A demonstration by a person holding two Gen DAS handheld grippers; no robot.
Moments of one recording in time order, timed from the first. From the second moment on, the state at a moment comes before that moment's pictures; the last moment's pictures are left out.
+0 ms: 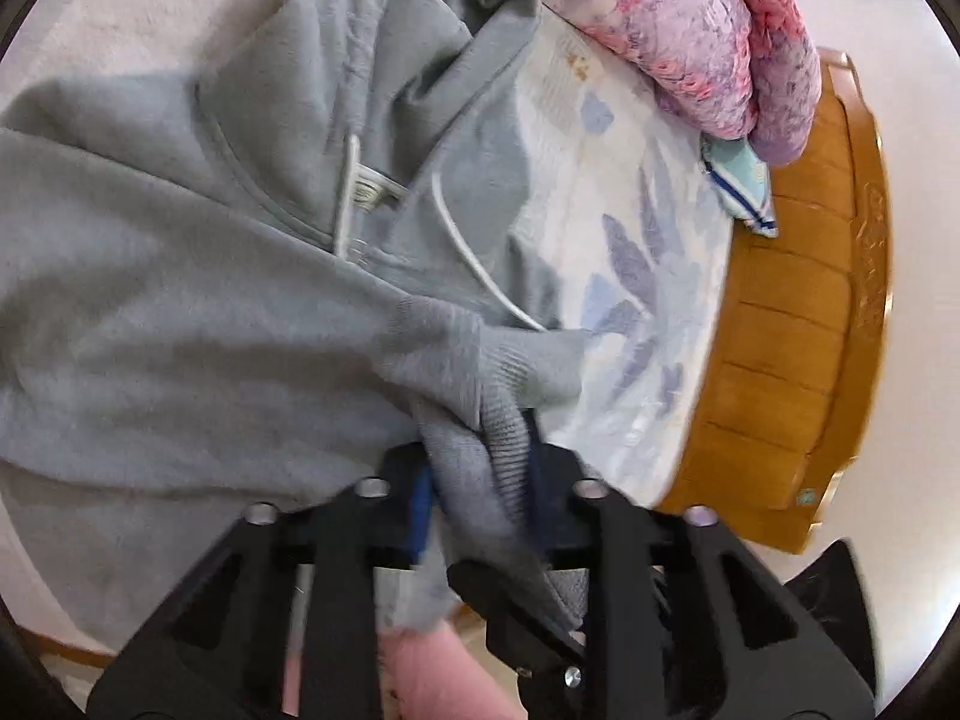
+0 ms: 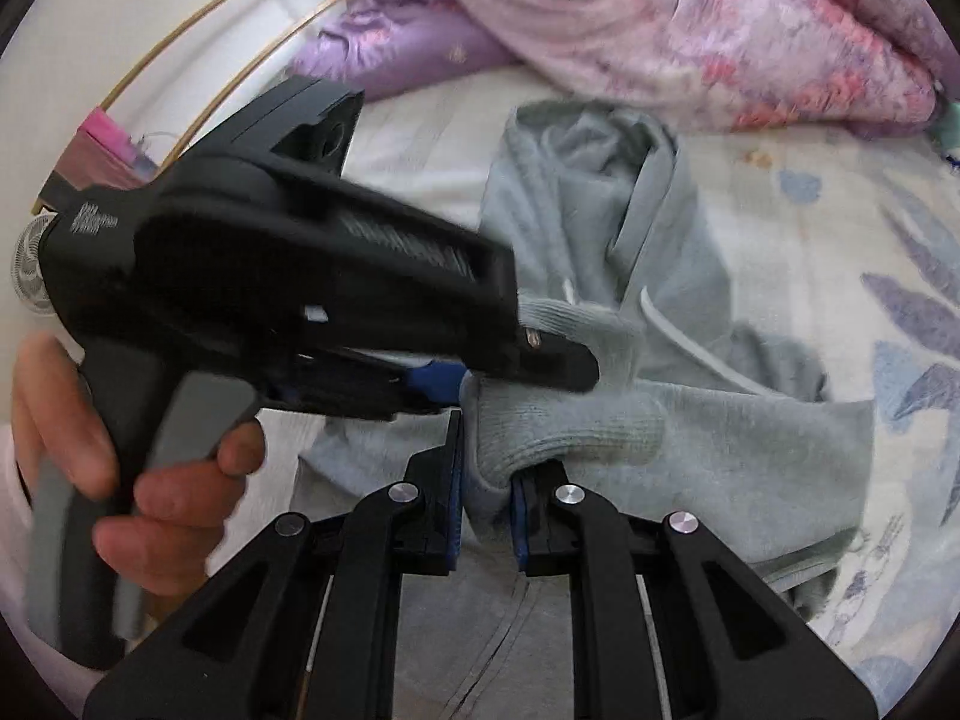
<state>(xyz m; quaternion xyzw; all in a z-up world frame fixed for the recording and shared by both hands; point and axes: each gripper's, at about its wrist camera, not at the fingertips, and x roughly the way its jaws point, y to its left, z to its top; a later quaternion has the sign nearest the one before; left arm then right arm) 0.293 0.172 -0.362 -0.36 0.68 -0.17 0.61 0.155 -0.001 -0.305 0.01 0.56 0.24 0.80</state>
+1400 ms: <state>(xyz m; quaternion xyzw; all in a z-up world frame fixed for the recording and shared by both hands) 0.270 0.242 -0.472 -0.22 0.74 -0.02 0.64 0.113 -0.241 -0.472 0.37 0.72 -0.16 0.57</state>
